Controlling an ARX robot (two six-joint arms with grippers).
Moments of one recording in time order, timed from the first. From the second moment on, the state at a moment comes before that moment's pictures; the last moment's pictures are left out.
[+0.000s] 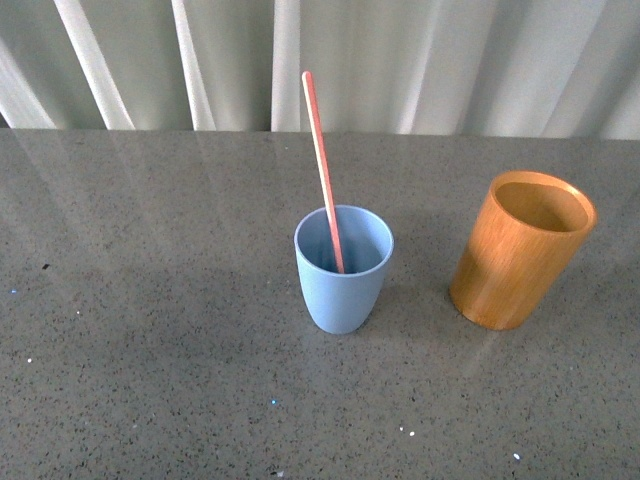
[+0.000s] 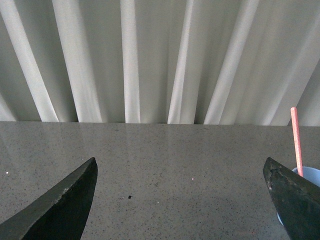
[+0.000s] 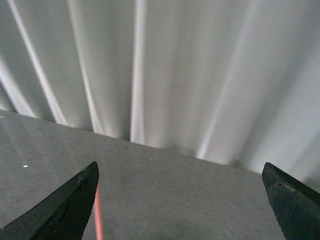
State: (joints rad) left arm 0.00 0.00 0.02 0.00 0.00 0.00; right arm 0.47 1.28 0.71 0.44 0.17 -0.02
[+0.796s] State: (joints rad) left arm 0.00 0.00 0.02 0.00 0.00 0.00; right arm 0.01 0.64 0.28 0.36 0.01 -0.02
